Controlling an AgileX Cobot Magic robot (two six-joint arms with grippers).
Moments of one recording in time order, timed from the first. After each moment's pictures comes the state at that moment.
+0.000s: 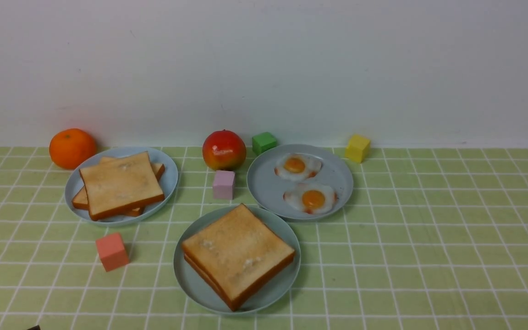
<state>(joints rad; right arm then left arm) -0.03 -0.01 0.02 -0.02 0.39 0.00 -0.93 0.51 -0.15 0.27 -0.22 -0.43</state>
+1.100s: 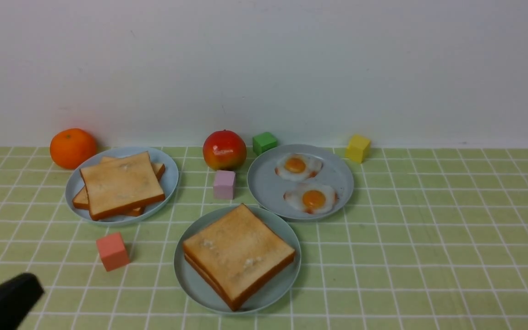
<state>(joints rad) -0.03 -0.01 0.02 -0.02 0.39 0.00 -0.39 0.16 -0.15 0.03 0.05 -0.26</state>
